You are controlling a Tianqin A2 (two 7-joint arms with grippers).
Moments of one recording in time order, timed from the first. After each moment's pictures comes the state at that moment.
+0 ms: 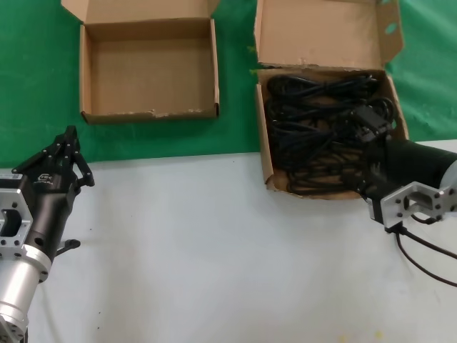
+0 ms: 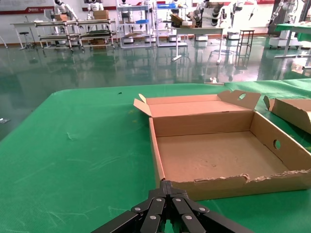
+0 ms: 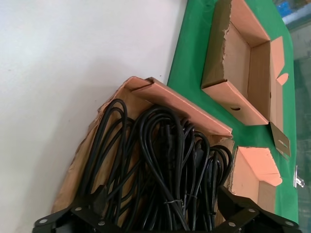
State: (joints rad) left arm -0.02 -0.30 1.61 -1.60 -1.78 0.02 -0.02; right arm 0.51 0.70 -1.96 1.60 1.02 -0.59 -0.36
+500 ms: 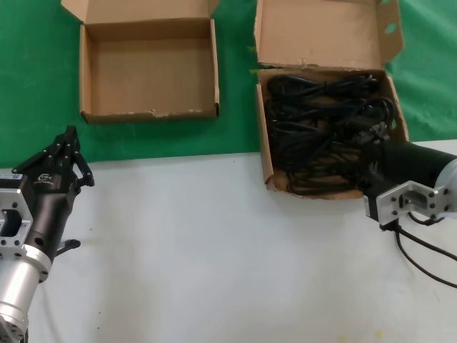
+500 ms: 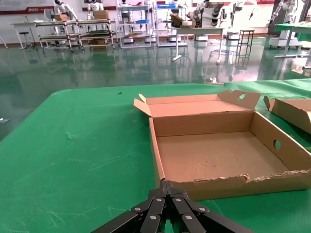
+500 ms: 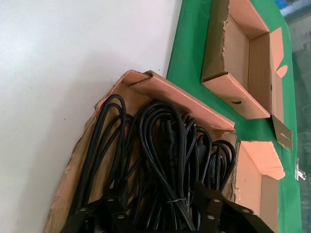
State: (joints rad) left arm -0.02 -0.30 1.61 -1.60 -1.78 0.02 -0.02; right arm 0.51 0.66 -1.95 1.55 1.01 -0.57 -0.37
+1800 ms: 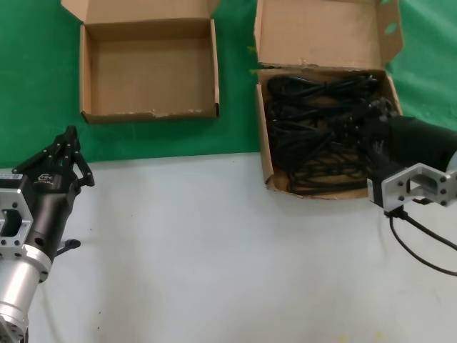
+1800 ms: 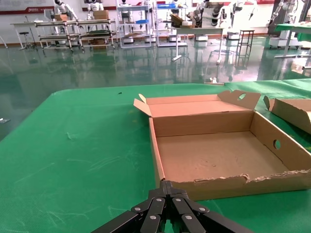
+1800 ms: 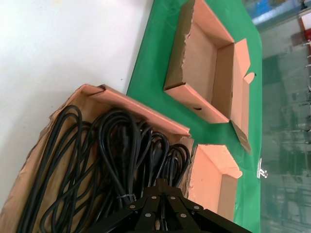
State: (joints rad) left arm -0.02 -0.30 1.61 -1.60 -1.78 0.02 -0.02; right arm 0.48 0.66 -1.85 1.75 0.89 -0.67 -0.23
